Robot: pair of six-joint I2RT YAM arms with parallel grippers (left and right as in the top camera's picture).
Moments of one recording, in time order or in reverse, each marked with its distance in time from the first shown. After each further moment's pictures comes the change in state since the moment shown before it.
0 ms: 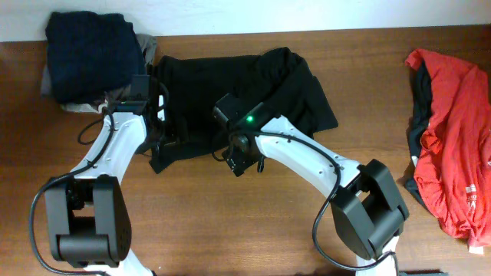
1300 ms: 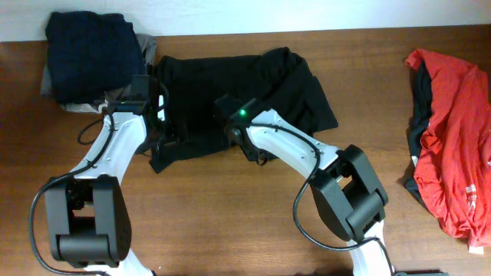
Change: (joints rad) left arm 0.000 0.000 0.000 0.000 0.000 0.000; right arm -0.029 0.141 0.099 -0.077 0.241 0.091
